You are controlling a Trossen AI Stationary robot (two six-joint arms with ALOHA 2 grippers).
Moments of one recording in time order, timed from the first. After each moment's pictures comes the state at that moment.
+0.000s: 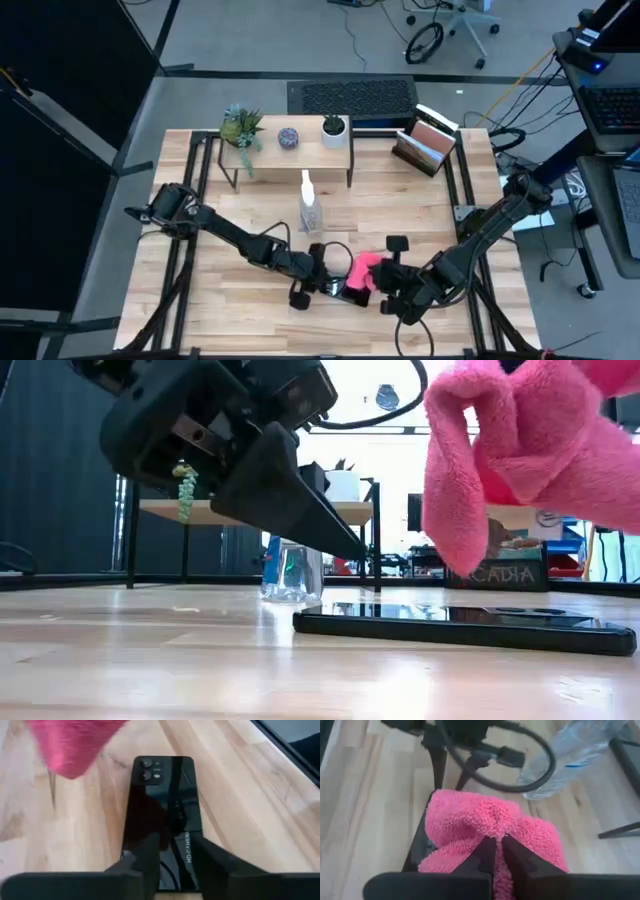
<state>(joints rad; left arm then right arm) -0.35 1.91 0.98 0.29 0.02 -0.02 0.71 1.59 1.24 -0.72 0.70 0.59</state>
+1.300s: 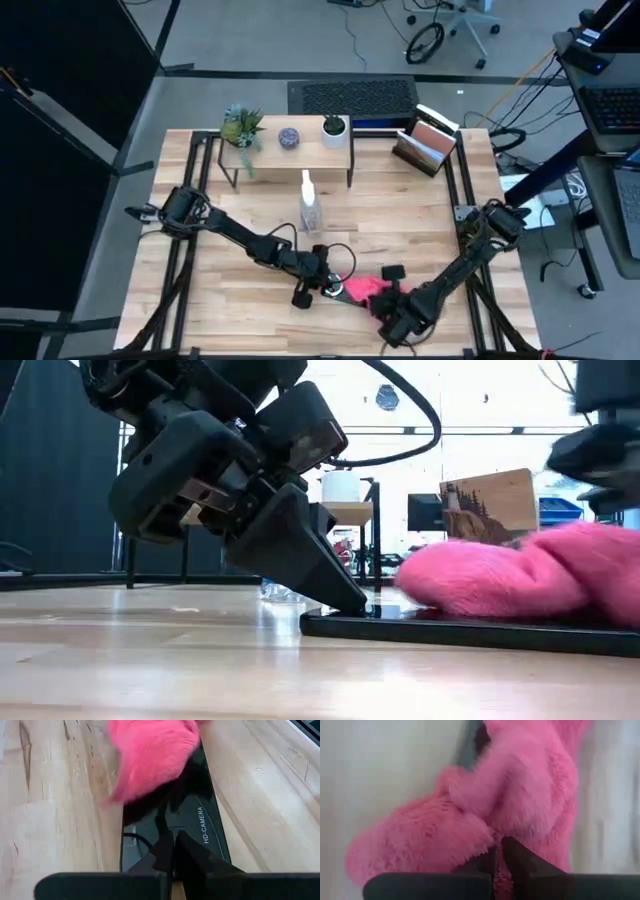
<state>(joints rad) -0.32 2.01 0.98 0.31 0.07 -0.01 0.78 1.87 1.23 -0.76 0.37 0.73</state>
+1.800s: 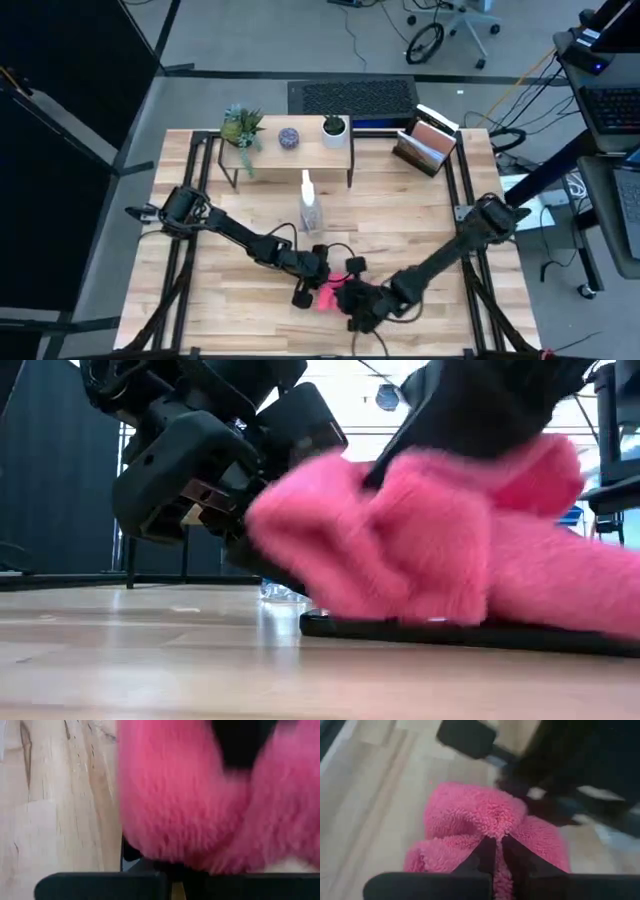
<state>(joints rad) -0.31 2.01 0.98 0.31 0.07 -0.02 0.61 1.98 1.24 -0.17 0.53 0.32</state>
